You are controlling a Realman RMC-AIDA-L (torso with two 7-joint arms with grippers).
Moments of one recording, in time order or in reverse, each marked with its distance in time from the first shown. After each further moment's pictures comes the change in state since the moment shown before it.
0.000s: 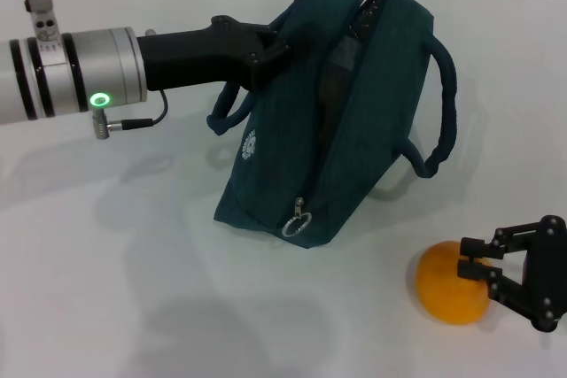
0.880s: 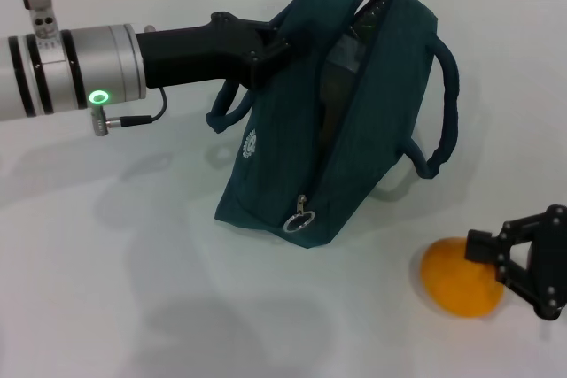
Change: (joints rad) left arm -0.002 0.001 0.000 0.008 0.001 0.002 0.010; right arm 0.002 0.002 0.030 -0.002 -0.002 0.001 -0.005
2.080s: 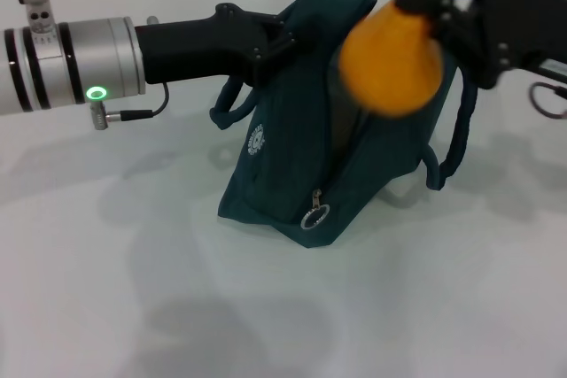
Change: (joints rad) left arm 0.002 -0.002 0.000 0.032 -0.009 0.043 0.022; right arm 0.377 0.047 0.154 0.059 0.231 -0.129 0.090
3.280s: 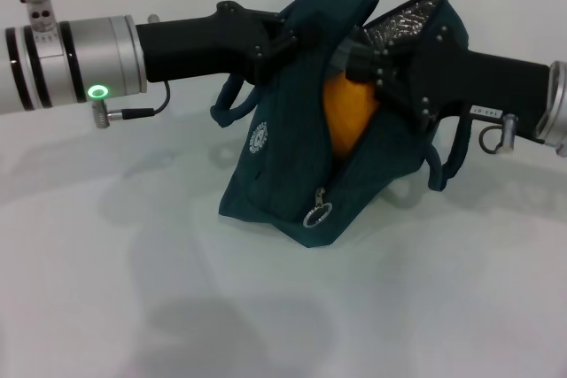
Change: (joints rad) left arm -0.003 -0.001 0.000 -0.002 -0.005 -0.003 0.003; right arm -0.003 0.007 -0.206 0.026 0.003 0.285 0.007
